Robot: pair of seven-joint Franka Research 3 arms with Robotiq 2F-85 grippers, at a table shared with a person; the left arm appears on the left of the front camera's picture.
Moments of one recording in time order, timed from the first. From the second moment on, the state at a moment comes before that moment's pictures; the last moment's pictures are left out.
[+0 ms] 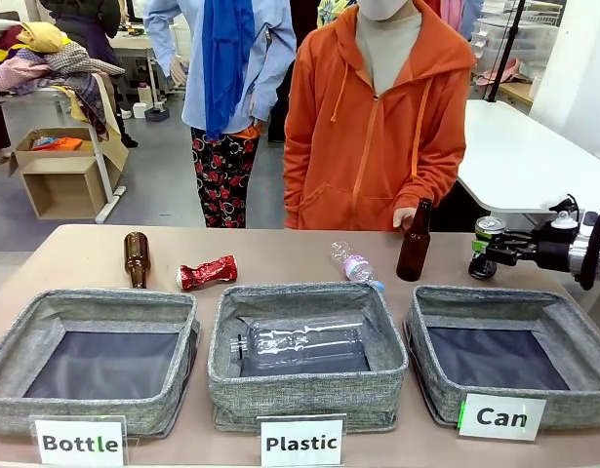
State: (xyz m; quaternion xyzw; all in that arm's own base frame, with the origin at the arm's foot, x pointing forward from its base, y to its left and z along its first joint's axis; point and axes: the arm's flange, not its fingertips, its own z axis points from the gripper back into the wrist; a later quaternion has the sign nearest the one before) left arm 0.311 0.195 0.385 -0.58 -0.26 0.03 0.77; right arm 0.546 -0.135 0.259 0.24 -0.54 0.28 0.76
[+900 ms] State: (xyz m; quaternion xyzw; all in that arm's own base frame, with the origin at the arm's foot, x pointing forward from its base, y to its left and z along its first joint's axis) left arm 0.310 0.195 0.385 -0.59 -0.26 0.03 0.77; right arm 0.364 -0.212 0.433 0.30 -0.37 0.41 0.78
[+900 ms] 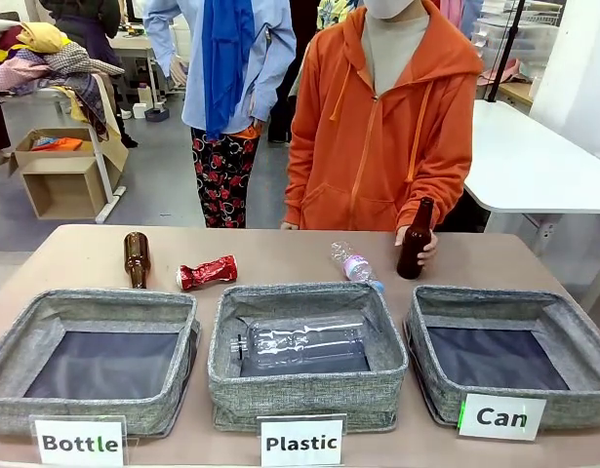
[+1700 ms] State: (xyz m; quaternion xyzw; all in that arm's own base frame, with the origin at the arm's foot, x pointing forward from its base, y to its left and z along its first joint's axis) left arm 0.310 0.196 0.385 -0.59 -0.26 0.03 0.77; right arm 0.339 -0.046 0.454 0.16 -0.17 0.53 0.82
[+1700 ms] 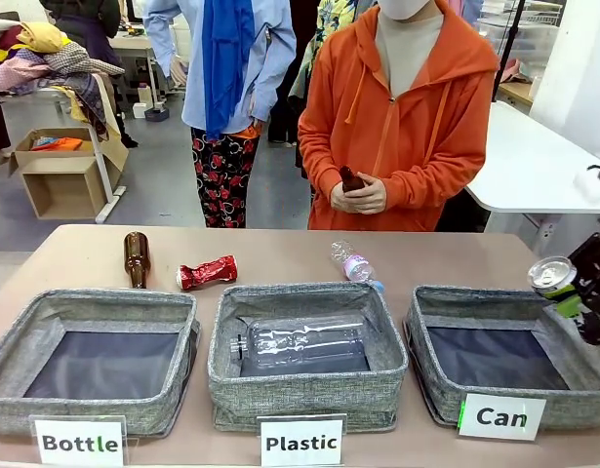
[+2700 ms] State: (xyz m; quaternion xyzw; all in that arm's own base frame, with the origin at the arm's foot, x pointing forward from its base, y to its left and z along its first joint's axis) left arm 0.275 0.263 0.468 -0.64 -0.28 0.05 0.71; right arm 0.362 -0.047 0.436 0.17 -0.15 0.53 0.82
